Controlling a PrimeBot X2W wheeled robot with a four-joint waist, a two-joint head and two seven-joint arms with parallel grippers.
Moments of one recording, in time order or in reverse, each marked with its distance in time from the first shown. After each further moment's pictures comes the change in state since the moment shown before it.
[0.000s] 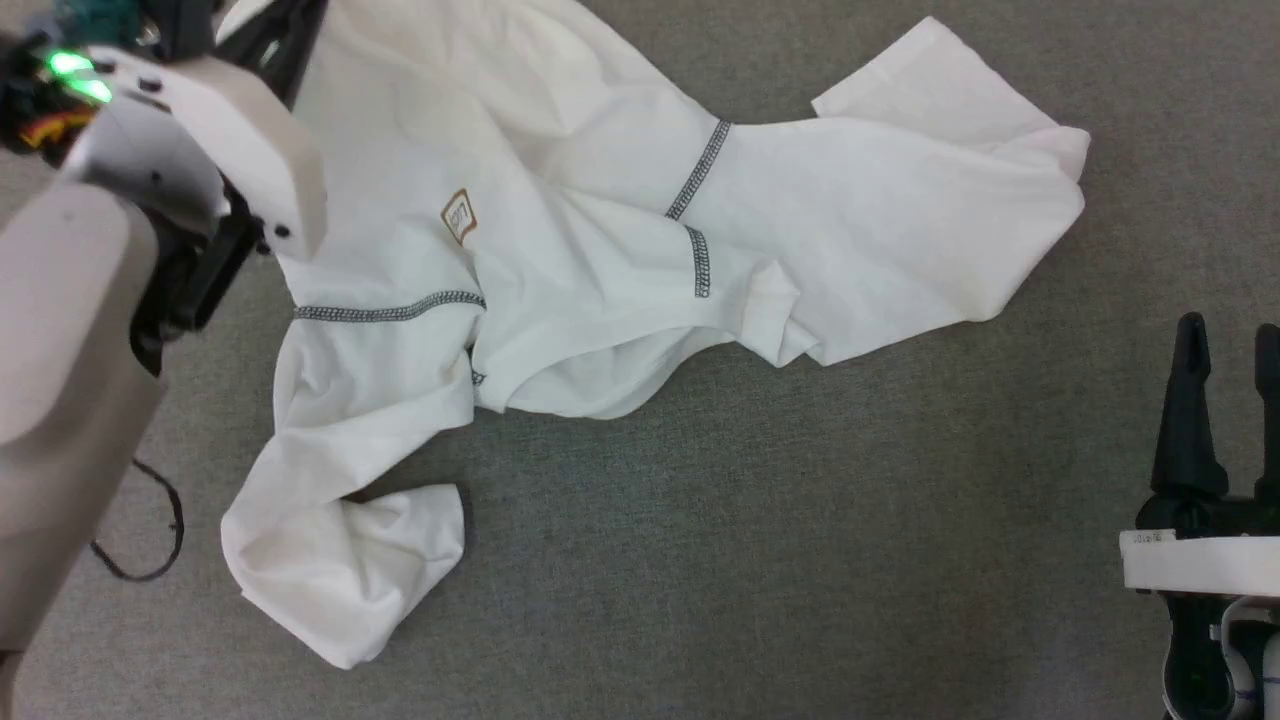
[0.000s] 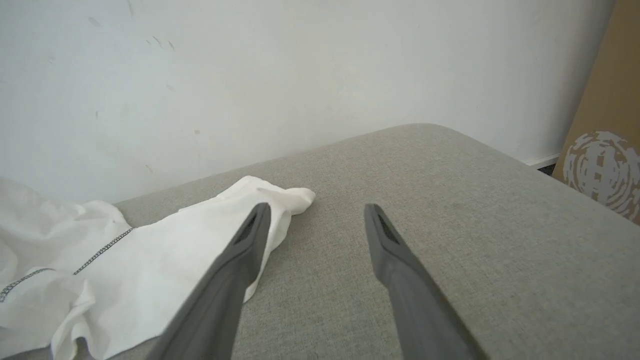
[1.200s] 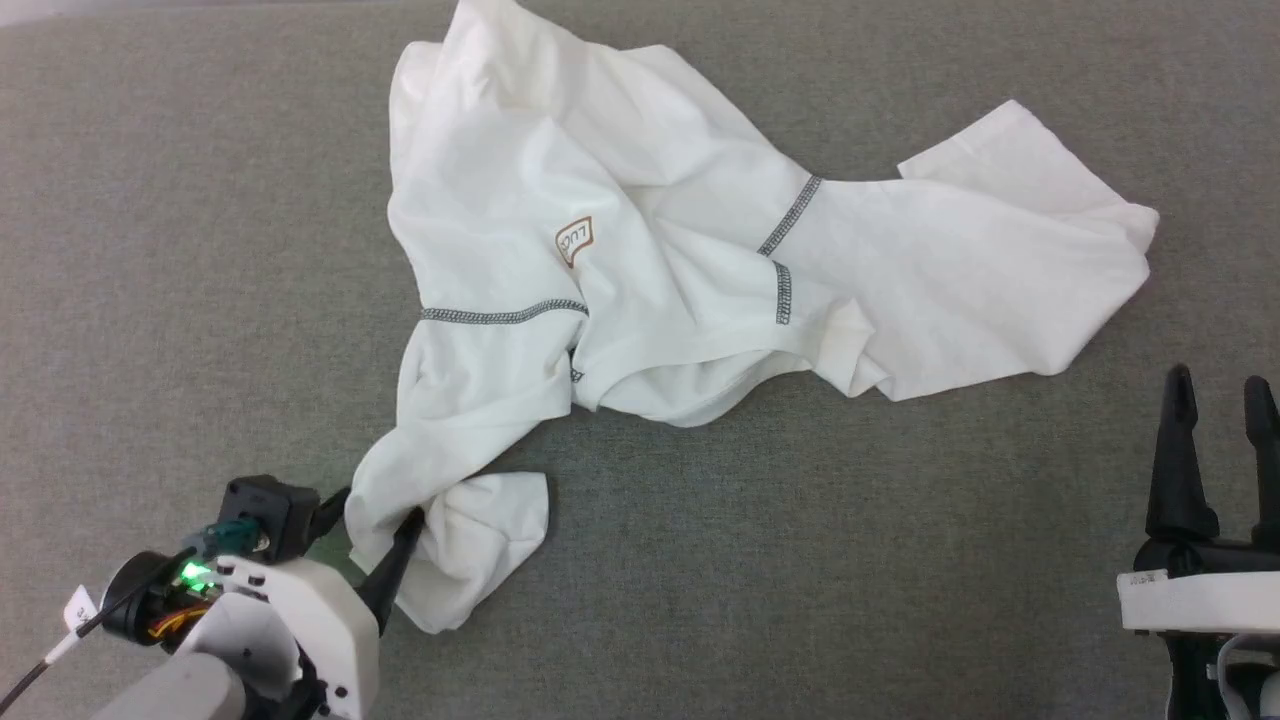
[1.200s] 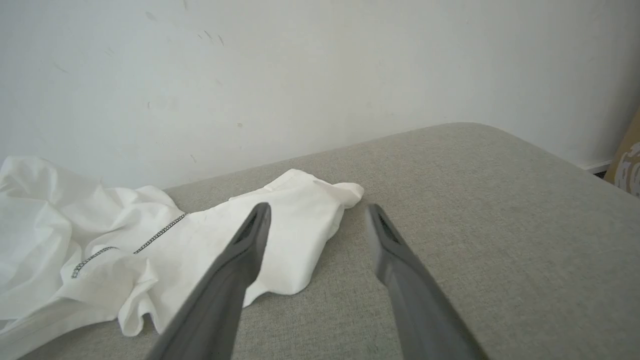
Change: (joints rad) left arm 0.738 0.163 -0.073 -0.310 -0.133 0.196 -0.094; right arm 0.062 0.000 -0.008 0.025 -0.041 0.000 0.005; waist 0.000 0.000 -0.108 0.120
